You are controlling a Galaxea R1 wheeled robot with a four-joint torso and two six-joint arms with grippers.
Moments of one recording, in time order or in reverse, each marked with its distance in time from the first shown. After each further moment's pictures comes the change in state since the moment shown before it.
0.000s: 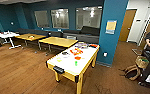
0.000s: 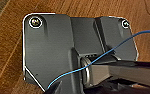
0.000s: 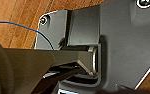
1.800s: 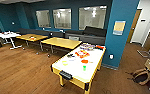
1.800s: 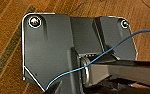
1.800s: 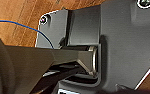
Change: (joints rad) left arm 0.003 -0.005 0.003 0.000 -0.002 0.000; right arm -0.003 -0.002 -0.001 -0.009 0.006 -0.001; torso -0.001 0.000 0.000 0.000
